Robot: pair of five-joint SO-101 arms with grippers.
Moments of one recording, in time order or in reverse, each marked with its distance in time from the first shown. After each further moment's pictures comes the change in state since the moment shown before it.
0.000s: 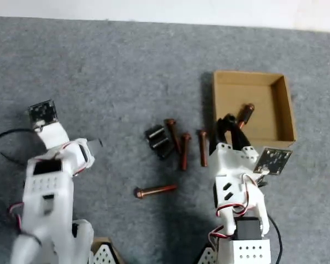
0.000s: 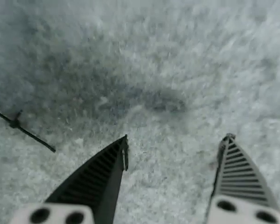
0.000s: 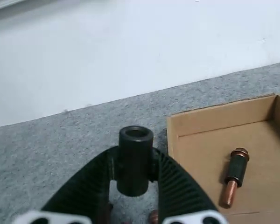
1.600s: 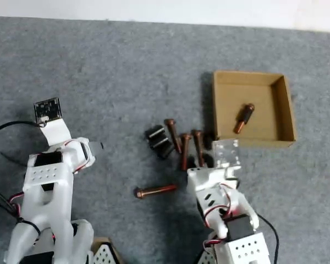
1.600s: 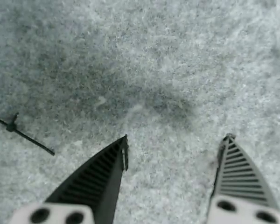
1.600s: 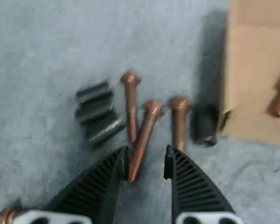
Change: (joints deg) left arm 0.0 3.3 -1.6 -0.4 -1.5; right arm -15.0 6.3 -1.6 21.3 9.1
